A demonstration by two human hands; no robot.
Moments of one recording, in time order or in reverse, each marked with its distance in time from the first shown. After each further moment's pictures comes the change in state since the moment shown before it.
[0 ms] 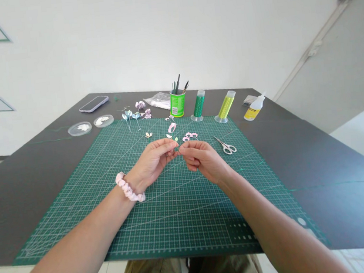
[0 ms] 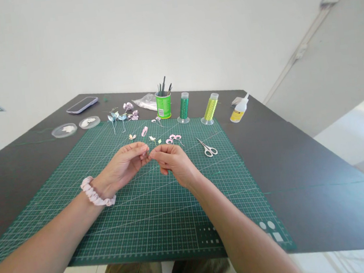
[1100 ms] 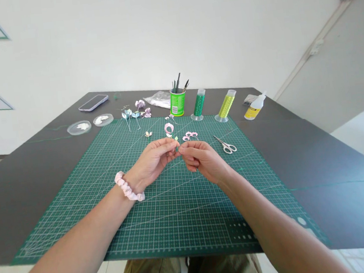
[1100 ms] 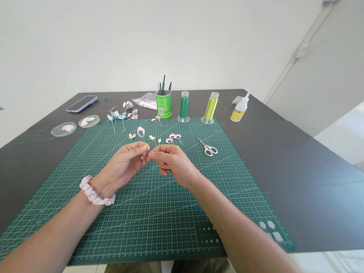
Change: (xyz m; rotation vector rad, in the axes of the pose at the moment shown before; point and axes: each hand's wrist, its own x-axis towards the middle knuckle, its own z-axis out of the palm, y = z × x) left_hand 0.000 -0.001 -0.002 -0.004 -0.077 -0.013; right_hand 0.000 0.001 0.001 0.043 -0.022 0.017
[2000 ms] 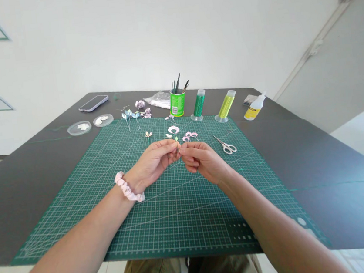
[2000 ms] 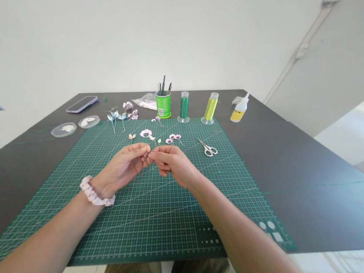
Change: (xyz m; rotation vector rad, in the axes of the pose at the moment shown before) left_hand -0.001 0.001 0.002 -0.060 -0.054 -0.042; right_hand 0.000 0.000 -0.001 0.028 -0.052 0.020
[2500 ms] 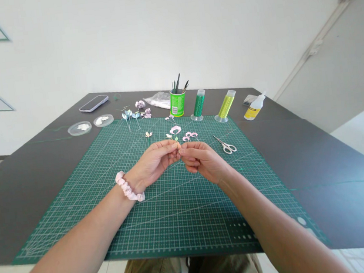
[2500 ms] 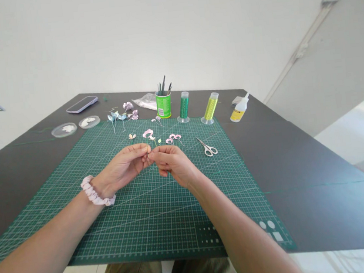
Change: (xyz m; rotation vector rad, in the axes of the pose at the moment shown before) left_hand 0.001 -0.001 -0.001 -0.017 -0.019 -0.021; right_hand -0.001 -0.001 0.000 0.010 -0.008 0.035
